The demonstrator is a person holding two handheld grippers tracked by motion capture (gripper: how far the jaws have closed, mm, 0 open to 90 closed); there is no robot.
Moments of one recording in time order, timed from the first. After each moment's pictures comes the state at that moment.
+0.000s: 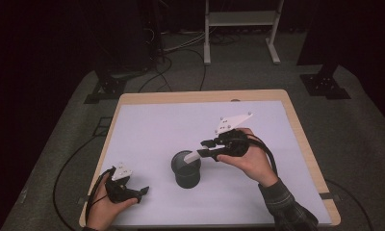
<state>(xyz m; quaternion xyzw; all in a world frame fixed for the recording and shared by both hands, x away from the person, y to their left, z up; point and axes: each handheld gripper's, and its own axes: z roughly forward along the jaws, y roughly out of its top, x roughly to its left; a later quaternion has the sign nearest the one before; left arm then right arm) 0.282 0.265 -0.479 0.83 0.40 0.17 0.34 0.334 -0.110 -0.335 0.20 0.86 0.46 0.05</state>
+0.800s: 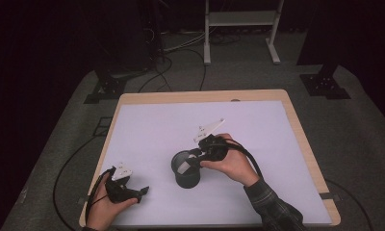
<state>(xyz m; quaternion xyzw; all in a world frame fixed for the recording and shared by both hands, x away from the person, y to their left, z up) 0.282 0.265 -0.479 0.83 0.40 0.17 0.34 0.346 -0.064 -0.370 0.18 0.90 0.40 0.03</state>
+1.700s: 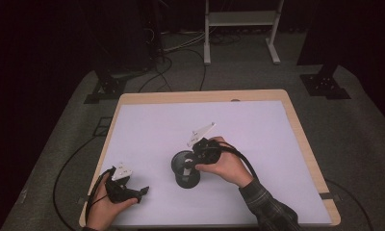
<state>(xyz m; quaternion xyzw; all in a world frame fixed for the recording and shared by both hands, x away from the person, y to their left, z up) 0.282 0.264 -0.479 0.83 0.40 0.17 0.34 0.349 -0.048 -0.386 0.18 0.91 0.38 0.02</state>
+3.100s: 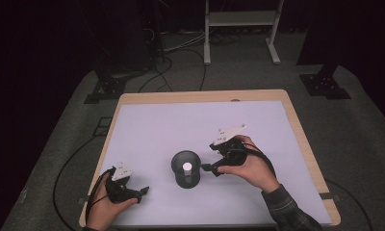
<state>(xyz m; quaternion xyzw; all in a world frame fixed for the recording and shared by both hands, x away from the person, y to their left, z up) 0.282 0.264 -0.479 0.83 0.39 0.17 0.34 0.333 -0.113 -0.376 0.22 0.88 0.41 0.07</state>
